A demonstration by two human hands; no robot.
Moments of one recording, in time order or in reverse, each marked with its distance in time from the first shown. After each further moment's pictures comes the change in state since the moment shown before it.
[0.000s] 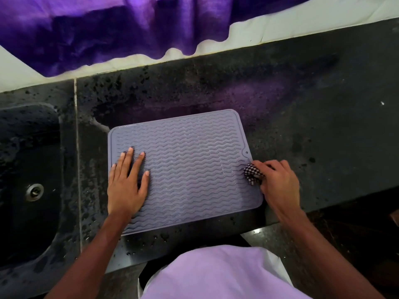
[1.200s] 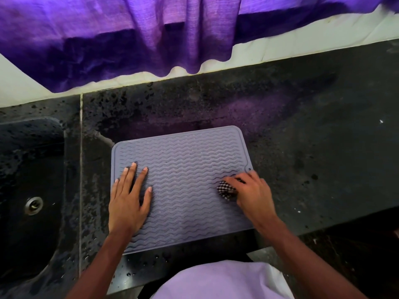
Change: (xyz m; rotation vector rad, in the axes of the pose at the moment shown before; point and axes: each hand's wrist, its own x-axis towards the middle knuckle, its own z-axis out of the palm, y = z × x) left_hand 0.000 -0.001 0.000 0.014 0.013 0.012; right_hand 0.020 -0.053 0.015 0.027 -0.076 -0.227
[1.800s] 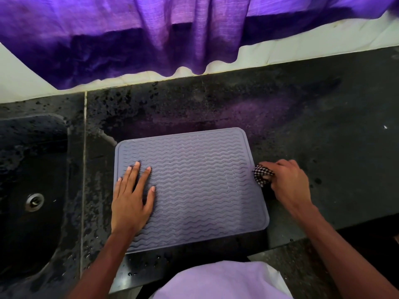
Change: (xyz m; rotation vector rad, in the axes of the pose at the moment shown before) left_hand 0.001 0.001 0.001 -0.004 0.000 -0.010; right_hand 0.022 0.065 -0.034 -0.069 -0.025 0.197
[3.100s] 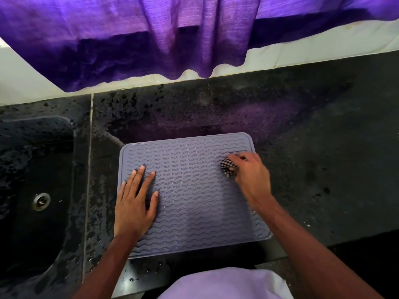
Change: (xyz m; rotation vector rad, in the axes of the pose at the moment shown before) left_hand 0.000 0.002 -0.002 -0.032 0.007 -0.001; right_hand 0.039 -0.083 0.029 0.134 -0.008 -0.074
